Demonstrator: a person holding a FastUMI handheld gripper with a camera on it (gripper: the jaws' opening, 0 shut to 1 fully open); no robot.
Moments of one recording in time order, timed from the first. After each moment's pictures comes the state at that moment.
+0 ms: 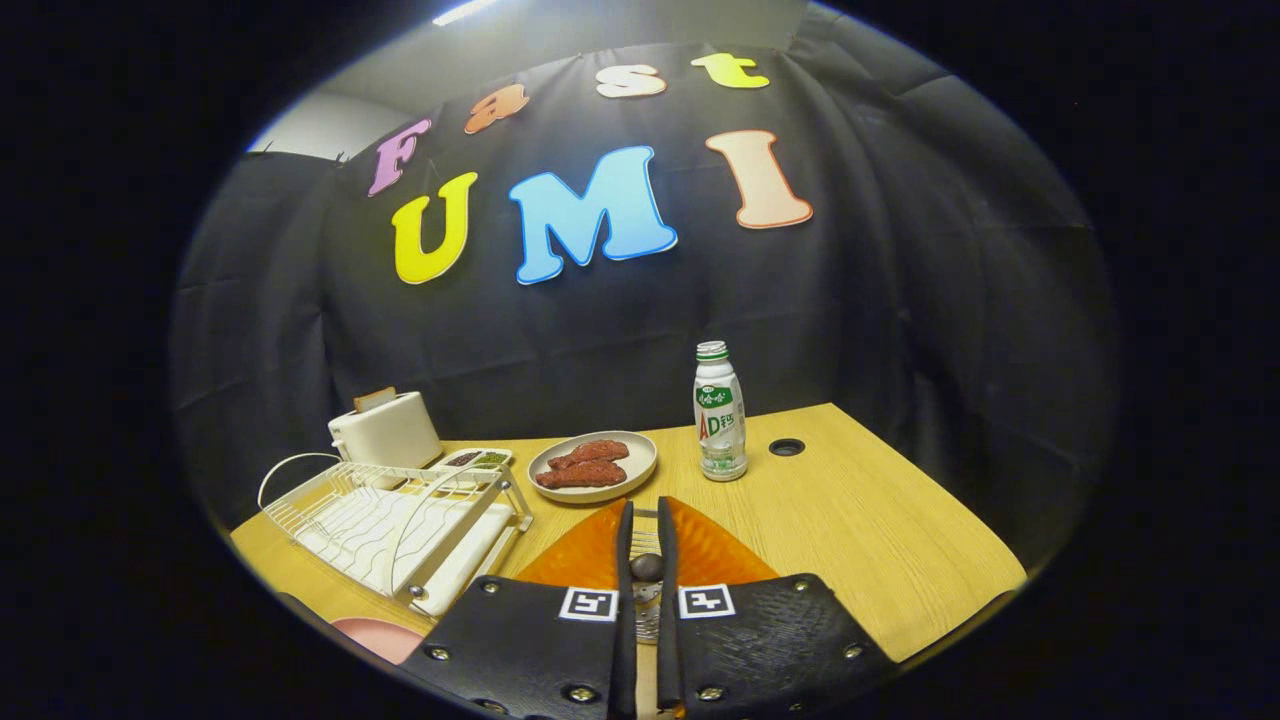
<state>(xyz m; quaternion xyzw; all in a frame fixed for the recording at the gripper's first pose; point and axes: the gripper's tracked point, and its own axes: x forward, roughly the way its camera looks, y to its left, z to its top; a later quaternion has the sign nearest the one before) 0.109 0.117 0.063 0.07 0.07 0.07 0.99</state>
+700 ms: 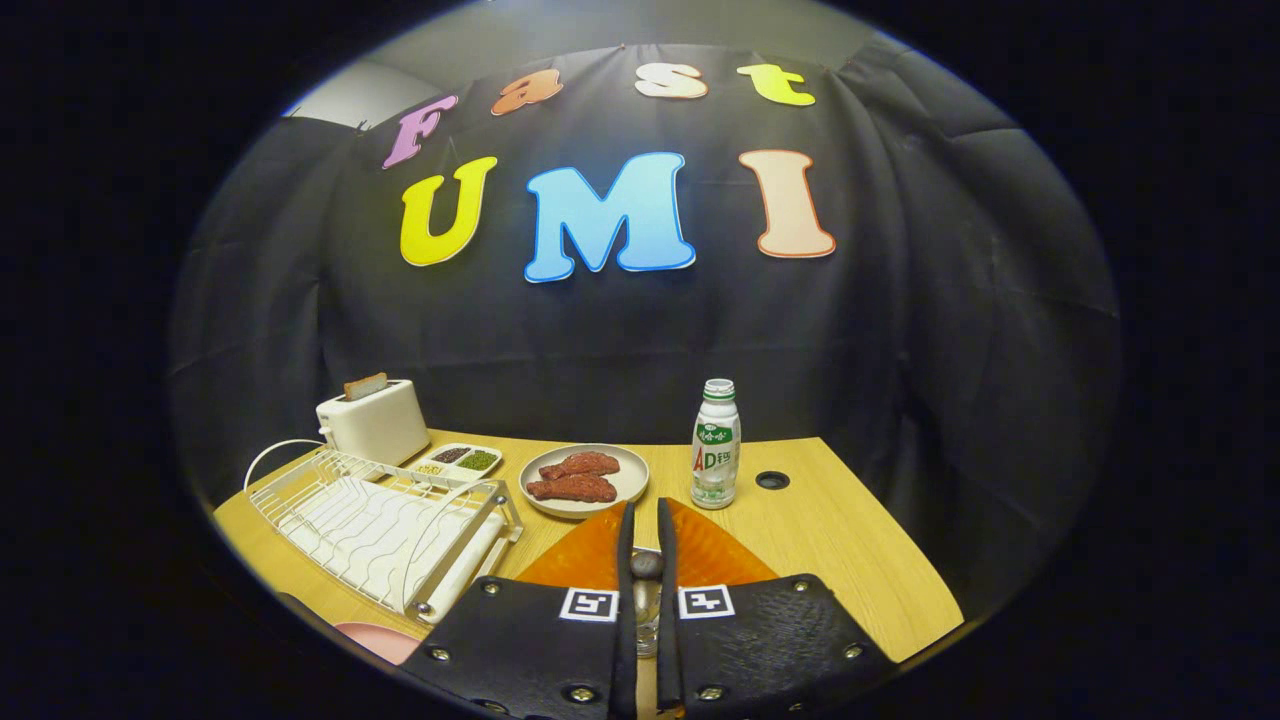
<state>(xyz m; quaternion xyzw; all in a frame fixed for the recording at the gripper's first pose) 0.109 0.116 0.119 0.01 0.08 0.05 1.00</state>
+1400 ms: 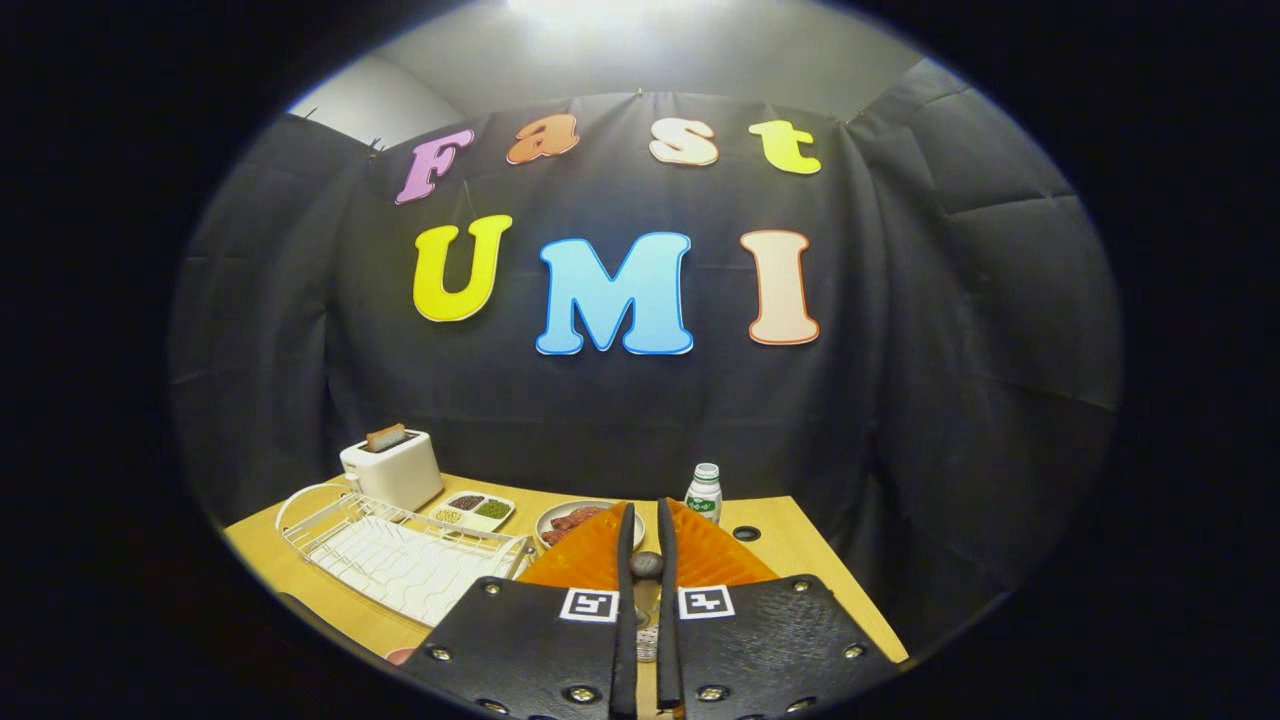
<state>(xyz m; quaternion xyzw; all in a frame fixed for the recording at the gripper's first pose) 0.029 0.129 0.224 -0.01 0.03 0.02 1.00</state>
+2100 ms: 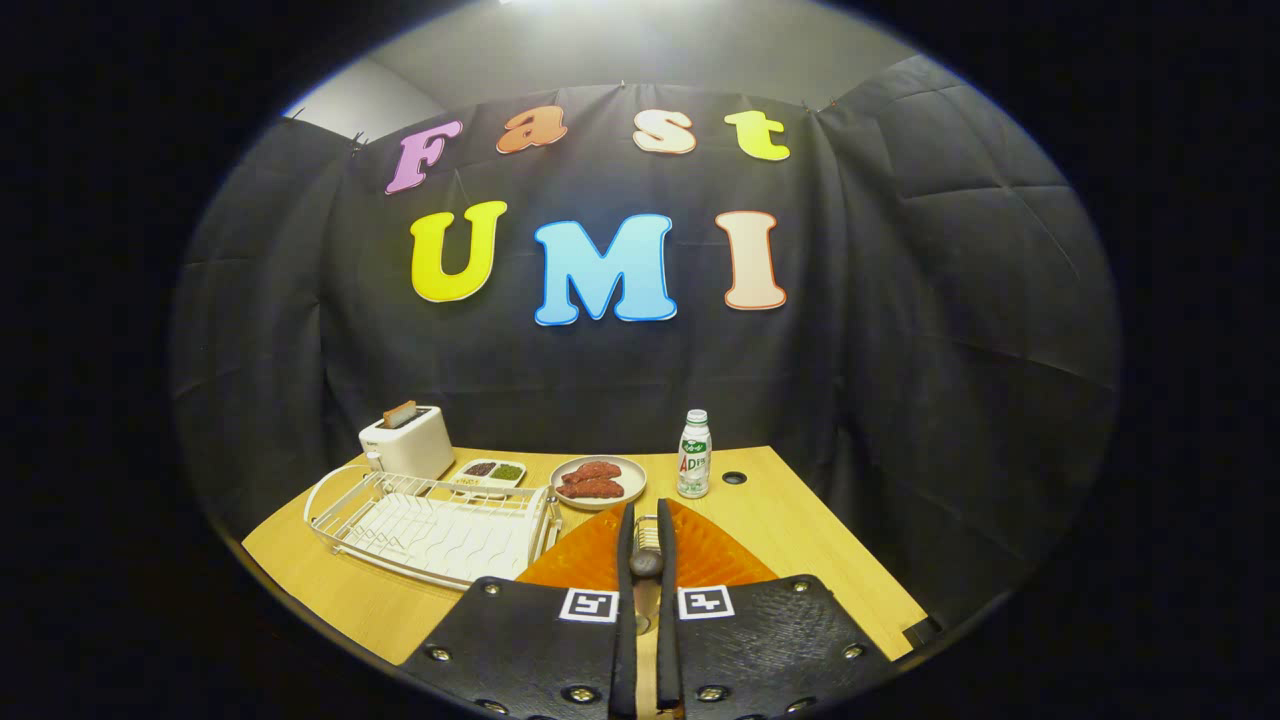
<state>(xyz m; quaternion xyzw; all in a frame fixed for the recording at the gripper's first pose) -0.067 0.171 0.186 0.01 0.08 -0.01 1.00</state>
